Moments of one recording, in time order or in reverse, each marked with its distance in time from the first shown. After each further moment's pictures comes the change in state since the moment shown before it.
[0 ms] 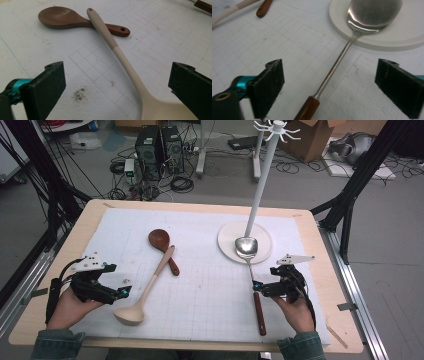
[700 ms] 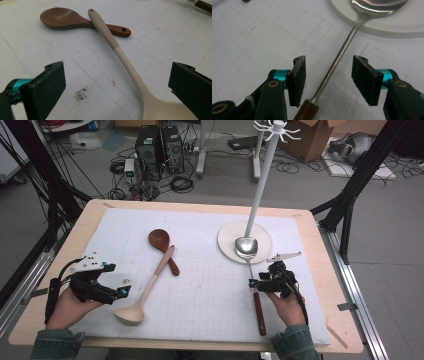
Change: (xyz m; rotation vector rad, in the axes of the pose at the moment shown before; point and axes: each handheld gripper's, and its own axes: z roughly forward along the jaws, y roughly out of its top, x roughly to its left) left arm 0.001 0.000 -0.001 -0.005 0.008 0.003; right arm -0.002 0.003 0.029 0.132 -0.005 0.046
